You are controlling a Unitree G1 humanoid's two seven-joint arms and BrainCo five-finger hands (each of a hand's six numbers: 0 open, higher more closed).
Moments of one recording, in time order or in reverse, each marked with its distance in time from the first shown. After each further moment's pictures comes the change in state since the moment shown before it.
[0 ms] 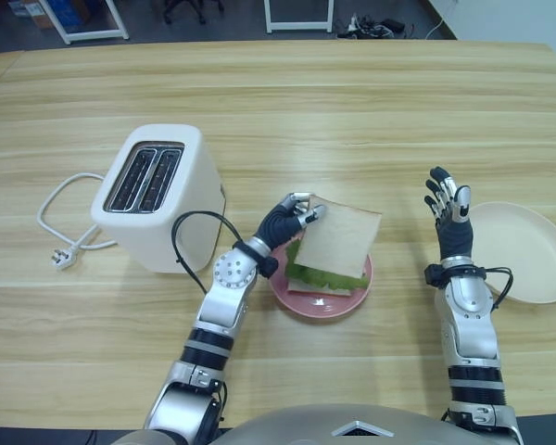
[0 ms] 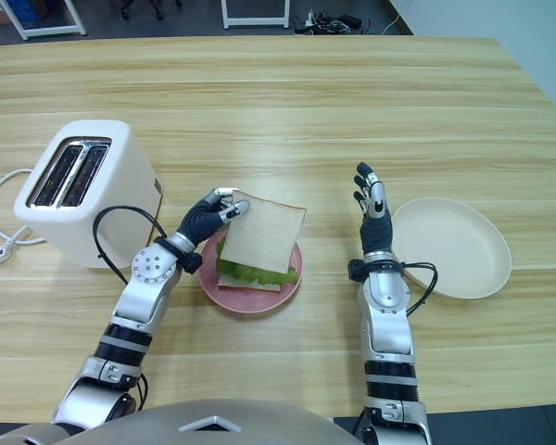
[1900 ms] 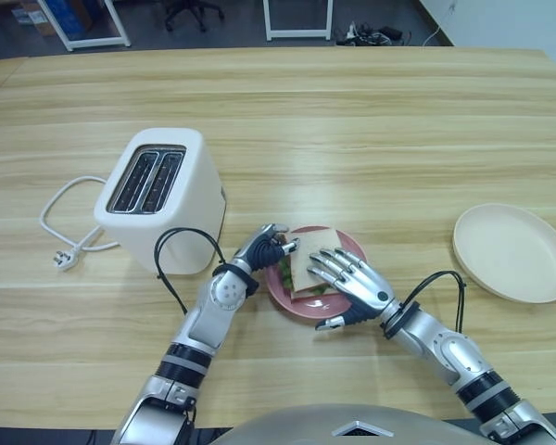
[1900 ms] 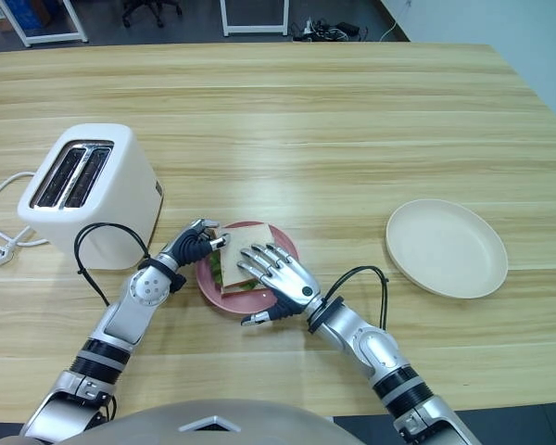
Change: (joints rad) left arm 0.081 0.158 -0.082 0.021 0.416 0.037 0.196; right arm 0.012 -0.349 0.615 0.139 -1.167 -0.284 -0.293
